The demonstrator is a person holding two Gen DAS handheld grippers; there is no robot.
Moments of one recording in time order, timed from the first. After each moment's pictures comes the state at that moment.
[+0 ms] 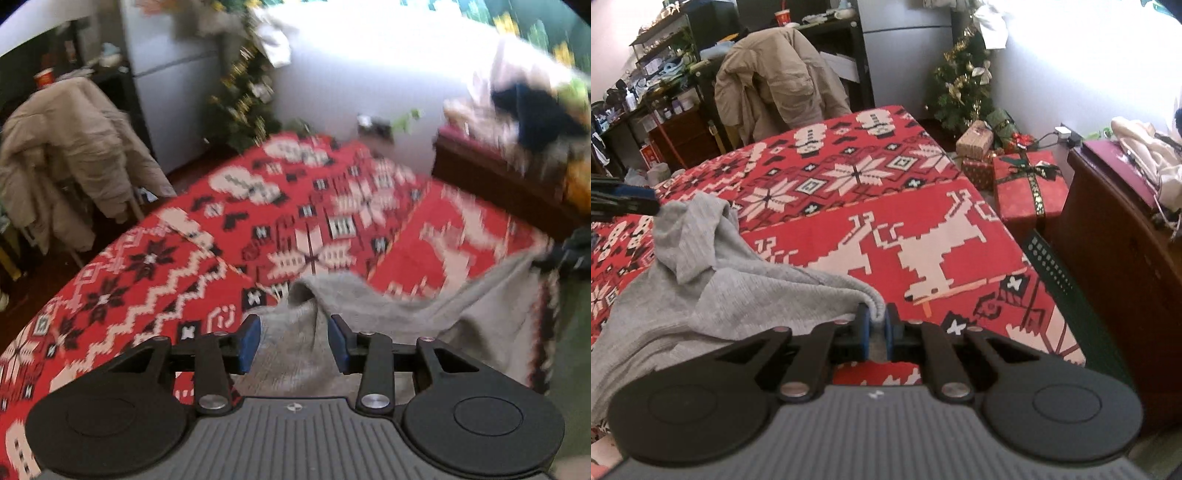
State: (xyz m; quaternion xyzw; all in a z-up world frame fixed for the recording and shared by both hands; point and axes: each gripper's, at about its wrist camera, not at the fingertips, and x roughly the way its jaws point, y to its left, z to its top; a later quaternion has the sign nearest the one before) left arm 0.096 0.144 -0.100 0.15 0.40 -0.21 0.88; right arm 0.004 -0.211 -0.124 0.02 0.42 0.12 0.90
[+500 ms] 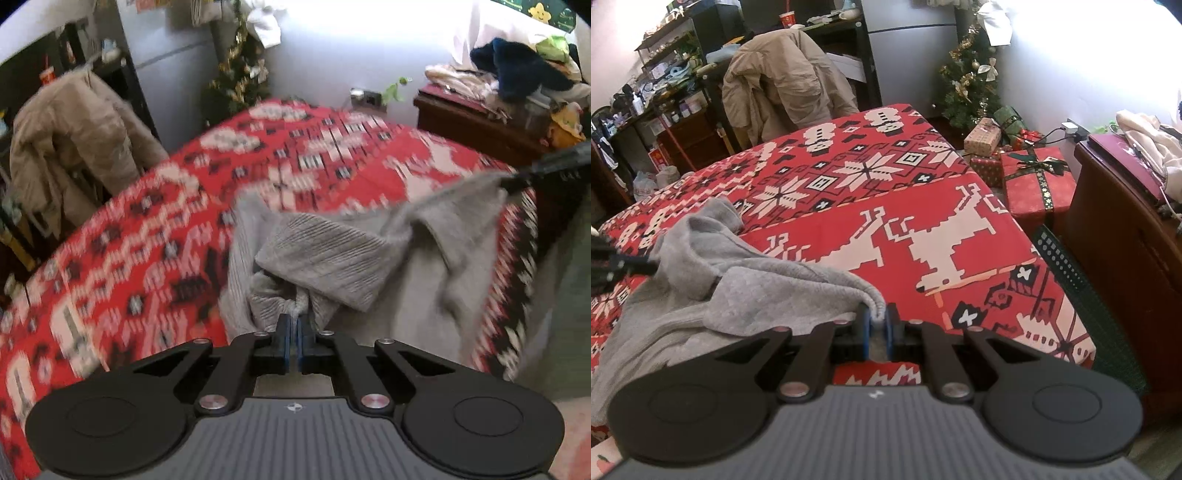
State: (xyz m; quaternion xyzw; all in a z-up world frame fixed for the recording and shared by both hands) left arm -0.011 0.144 -0.121 0.15 0.41 -0.19 0.88; right arm -0.008 -0.207 -0.124 0.04 0.41 0.13 0.90
